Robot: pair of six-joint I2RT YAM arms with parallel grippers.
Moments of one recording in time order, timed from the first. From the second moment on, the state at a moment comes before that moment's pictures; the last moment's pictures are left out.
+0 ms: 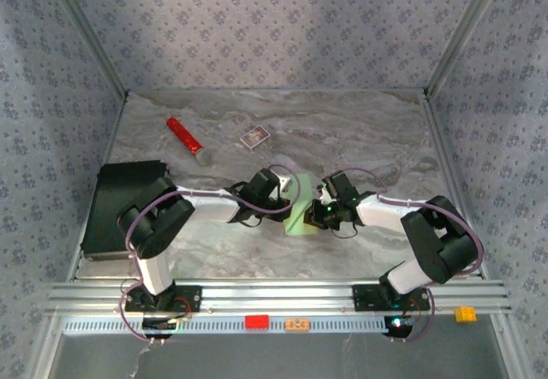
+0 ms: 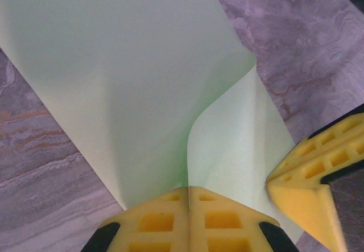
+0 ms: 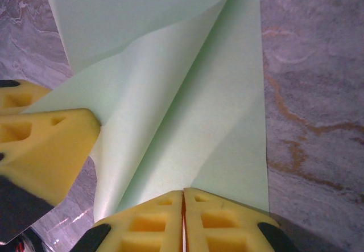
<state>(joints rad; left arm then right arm) -0.86 1.79 0.86 0.08 0.24 -0.52 0.53 1.50 0.58 -0.15 -0.44 0.76</state>
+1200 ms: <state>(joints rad) -0.86 1.81 0.86 0.10 0.32 -0.59 0.54 1.46 0.53 -0.12 -0.45 0.81</state>
